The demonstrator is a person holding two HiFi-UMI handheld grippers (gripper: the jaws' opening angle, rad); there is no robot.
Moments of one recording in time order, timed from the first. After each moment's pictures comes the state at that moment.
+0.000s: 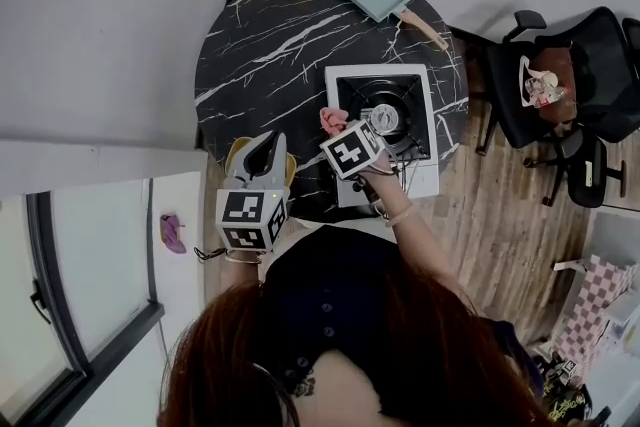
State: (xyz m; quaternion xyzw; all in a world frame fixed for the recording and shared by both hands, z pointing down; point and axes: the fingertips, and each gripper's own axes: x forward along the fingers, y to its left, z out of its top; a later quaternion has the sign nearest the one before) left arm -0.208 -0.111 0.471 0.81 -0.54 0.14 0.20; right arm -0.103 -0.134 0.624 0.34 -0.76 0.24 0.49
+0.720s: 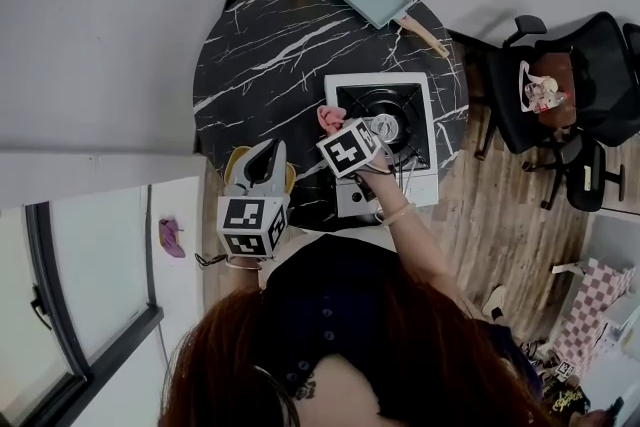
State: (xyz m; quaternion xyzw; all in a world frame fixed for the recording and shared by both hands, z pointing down) left arm -0.210 -0.121 0.480 0.81 -0.53 0.14 0.21; right arm -0.110 -0.161 0.626 0.34 -0.76 0.23 0.49
